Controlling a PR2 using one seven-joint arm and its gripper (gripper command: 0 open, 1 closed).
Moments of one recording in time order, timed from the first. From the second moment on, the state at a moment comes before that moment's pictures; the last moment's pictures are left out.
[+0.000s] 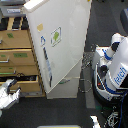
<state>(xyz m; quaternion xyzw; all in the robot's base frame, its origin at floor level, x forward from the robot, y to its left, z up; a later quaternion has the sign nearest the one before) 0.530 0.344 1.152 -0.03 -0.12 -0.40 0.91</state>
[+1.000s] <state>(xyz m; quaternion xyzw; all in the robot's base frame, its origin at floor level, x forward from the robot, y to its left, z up) 0.682 0.280 0.658 0.01 0.17 -0.22 0.96</state>
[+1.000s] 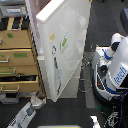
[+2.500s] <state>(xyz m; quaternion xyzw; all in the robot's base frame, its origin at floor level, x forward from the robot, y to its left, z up) 0.862 0.100 0.891 -0.05 0.02 -0.19 0.98</state>
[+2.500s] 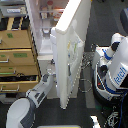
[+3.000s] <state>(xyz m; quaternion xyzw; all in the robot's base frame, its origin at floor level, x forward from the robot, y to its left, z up) 0.761 -0.101 1.056 -0.07 -0.02 -0.41 0.91</state>
